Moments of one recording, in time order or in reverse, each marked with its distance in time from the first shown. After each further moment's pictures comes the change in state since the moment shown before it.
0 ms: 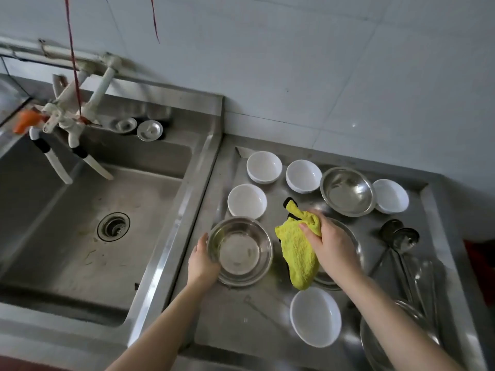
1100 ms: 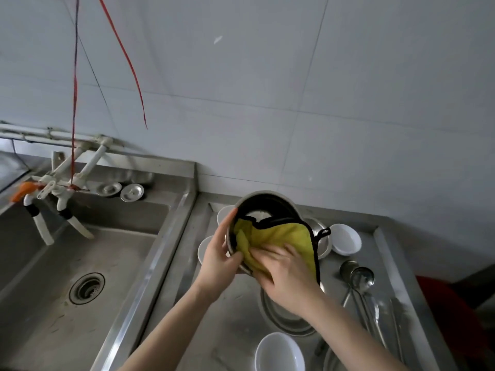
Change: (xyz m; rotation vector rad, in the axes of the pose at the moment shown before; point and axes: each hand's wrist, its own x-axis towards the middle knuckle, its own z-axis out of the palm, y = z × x) left_hand -0.096 0.183 -0.005 -0.624 -0.234 0.643; right_hand -0.008 -0.014 -0.059 -0.253 -0.026 -0.460
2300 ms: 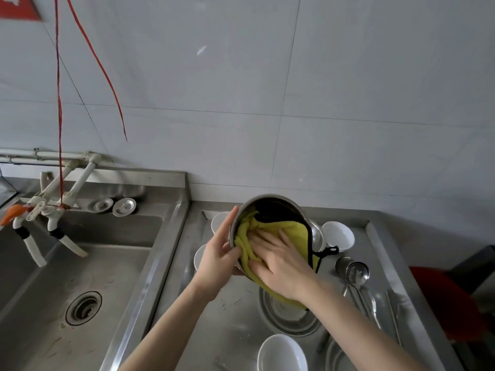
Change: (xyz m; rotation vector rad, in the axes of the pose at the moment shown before) left_hand 0.003 0.033 0.013 0.052 -0.122 -0.116; right_hand 0.013 0.000 -0.024 0.059 -0.082 0.010
